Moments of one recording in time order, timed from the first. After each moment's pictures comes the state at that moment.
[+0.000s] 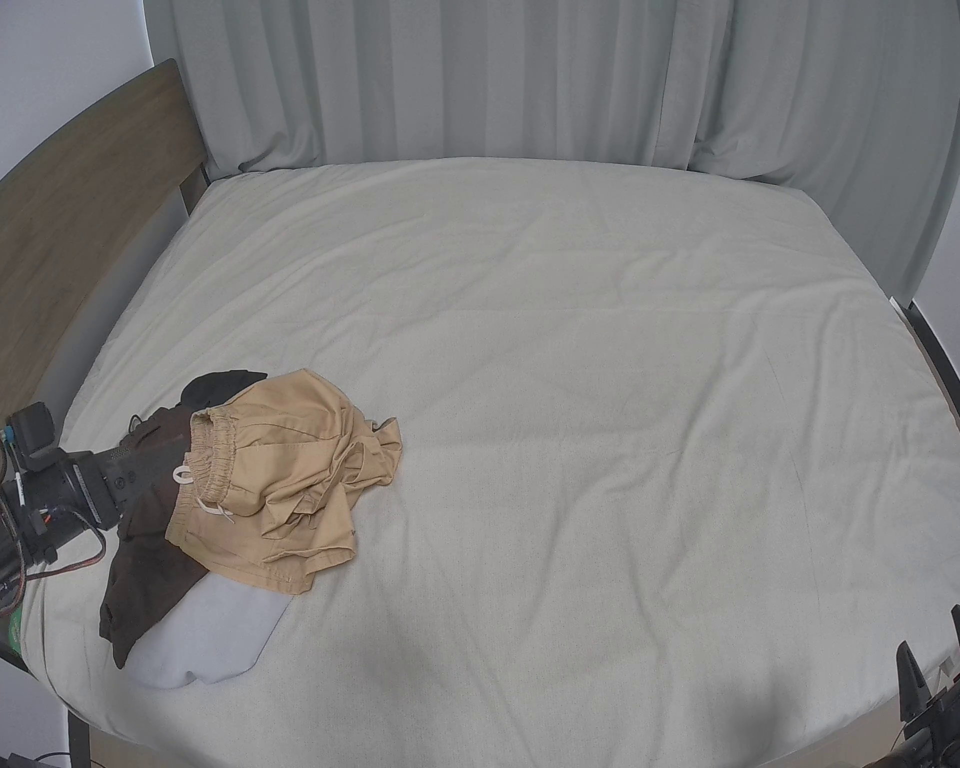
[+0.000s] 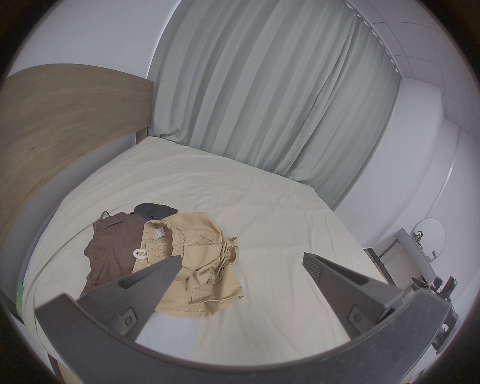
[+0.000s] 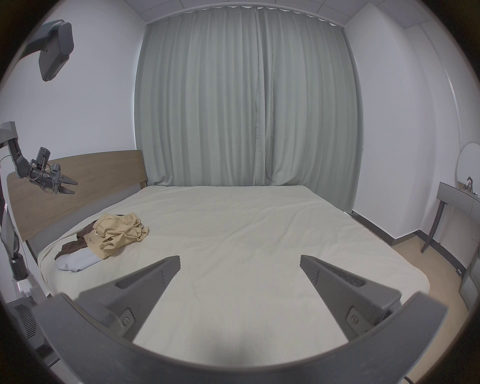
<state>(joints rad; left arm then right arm) 0.11 1.22 -0.44 -0.53 -0.46 -0.21 0.00 0.02 -0.02 0.00 0.00 -0.01</state>
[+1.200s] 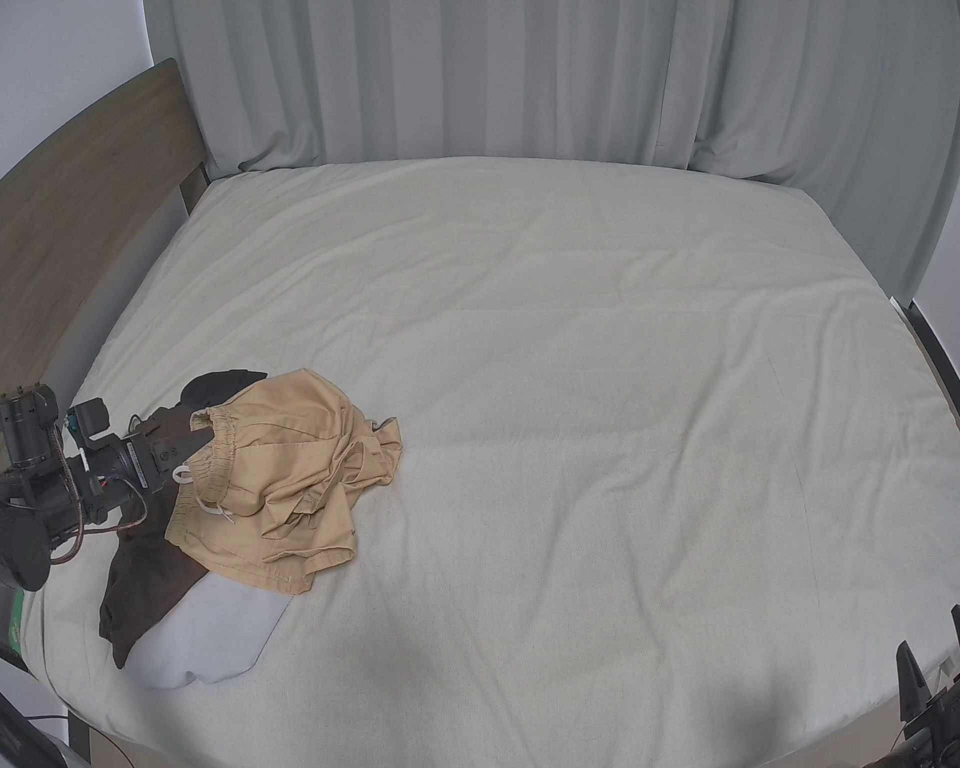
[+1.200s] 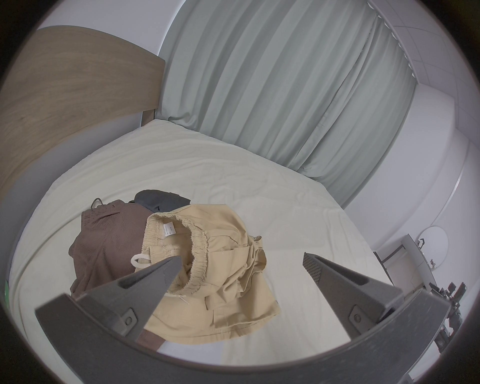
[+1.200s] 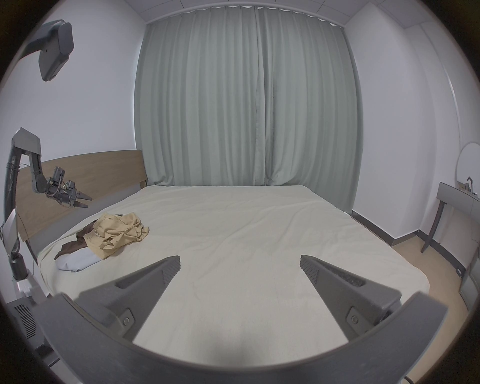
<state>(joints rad) 0.22 1.68 -0.52 -0.85 -0.55 -0.21 0.00 0.02 -0.02 0.00 0.00 -0.01</state>
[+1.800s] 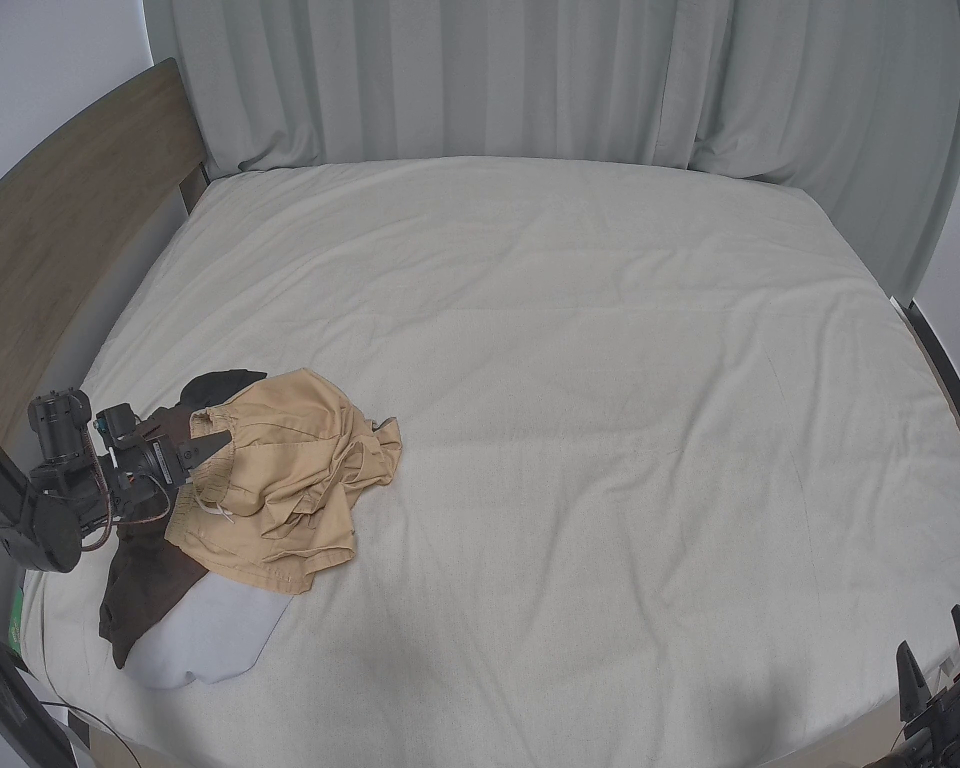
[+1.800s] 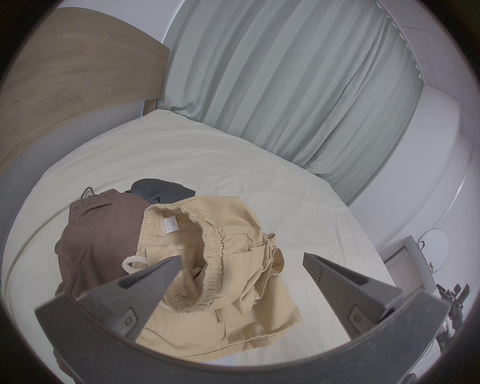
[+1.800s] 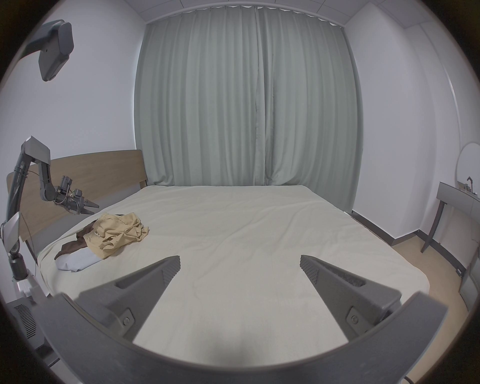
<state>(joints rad) 0.22 1.88 -0.61 -0.93 -0.55 -0.22 0.00 0.02 -0.02 0.00 0.00 -0.01</state>
